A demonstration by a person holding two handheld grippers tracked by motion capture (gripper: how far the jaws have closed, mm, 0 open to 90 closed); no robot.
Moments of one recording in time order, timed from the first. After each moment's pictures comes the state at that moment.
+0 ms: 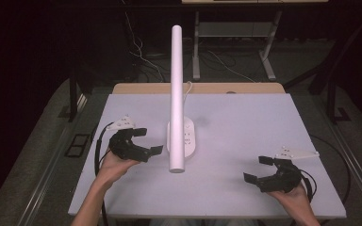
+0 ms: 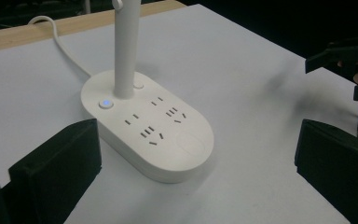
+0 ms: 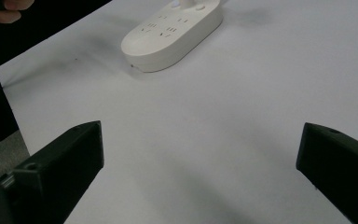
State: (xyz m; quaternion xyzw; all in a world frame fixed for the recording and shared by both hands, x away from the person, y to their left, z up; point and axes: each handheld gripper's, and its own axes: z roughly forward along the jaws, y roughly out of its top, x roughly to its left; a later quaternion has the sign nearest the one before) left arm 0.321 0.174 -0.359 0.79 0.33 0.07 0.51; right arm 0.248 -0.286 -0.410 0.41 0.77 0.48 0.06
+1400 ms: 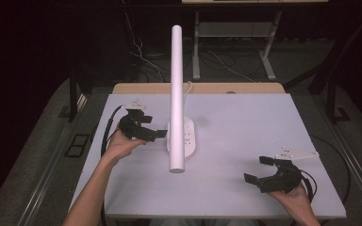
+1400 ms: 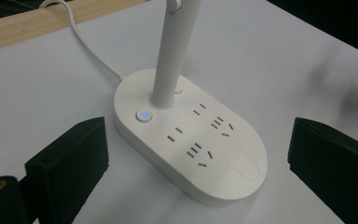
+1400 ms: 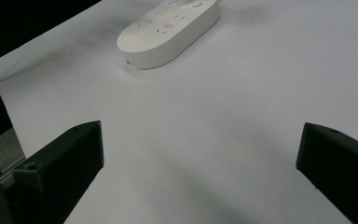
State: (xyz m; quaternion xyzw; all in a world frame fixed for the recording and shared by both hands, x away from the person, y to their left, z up) left arm 0.385 0.160 -0.362 0.82 0.34 0.06 0.45; right arm 0.248 -0.286 -0.412 0.41 0.78 0.48 0.07
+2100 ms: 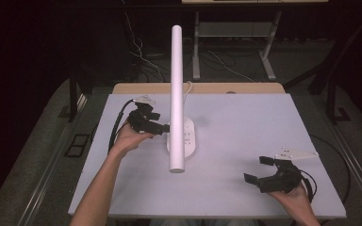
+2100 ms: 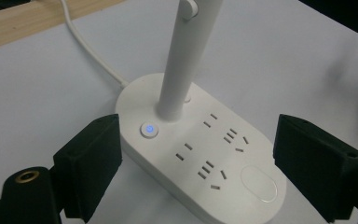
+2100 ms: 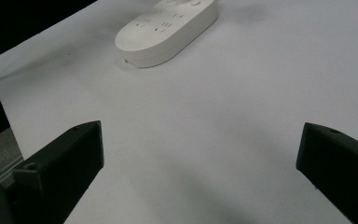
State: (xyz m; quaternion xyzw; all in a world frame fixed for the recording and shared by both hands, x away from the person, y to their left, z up) left arm 0.411 0.141 -0.365 0.84 0.34 0.06 0.42; right arm 0.249 -0.287 -0.413 0.41 0.78 0.47 0.07
